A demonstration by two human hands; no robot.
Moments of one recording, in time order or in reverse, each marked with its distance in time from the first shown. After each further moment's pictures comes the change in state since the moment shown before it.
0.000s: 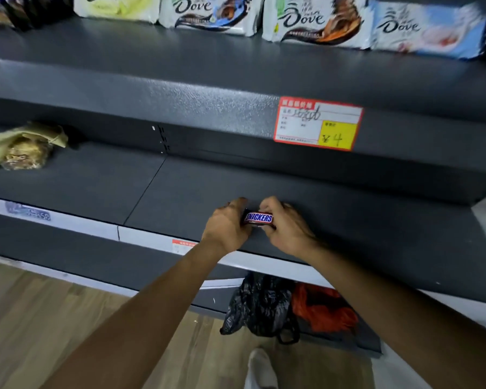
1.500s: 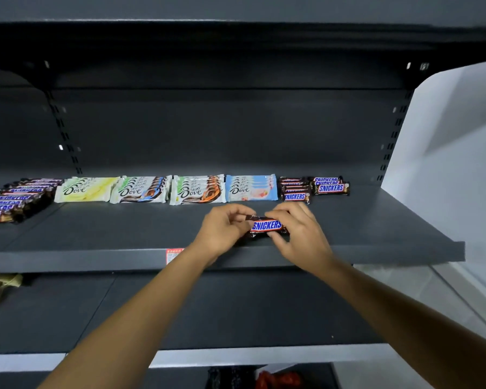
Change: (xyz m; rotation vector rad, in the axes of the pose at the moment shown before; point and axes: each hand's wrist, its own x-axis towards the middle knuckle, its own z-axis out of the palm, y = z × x) left_hand -0.051 0.270 -0.139 -0.717 0.050 0.364; right_hand -0.108 -0.026 -0.308 -0.307 0.739 -0.345
